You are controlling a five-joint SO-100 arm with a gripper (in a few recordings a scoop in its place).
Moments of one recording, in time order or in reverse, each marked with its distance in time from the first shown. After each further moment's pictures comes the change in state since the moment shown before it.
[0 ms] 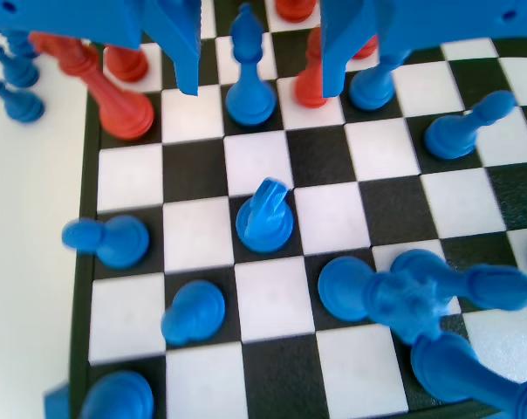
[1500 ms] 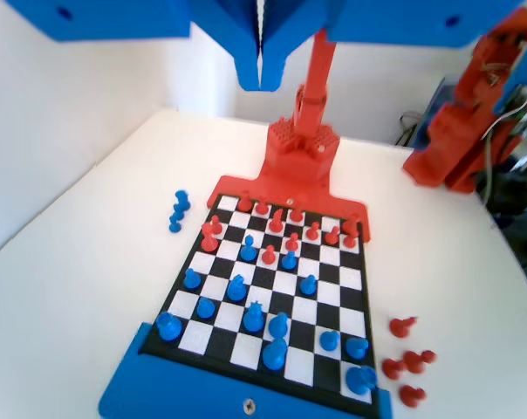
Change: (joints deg) arm 0.5 70.4 -10.1 51.3 -21.8
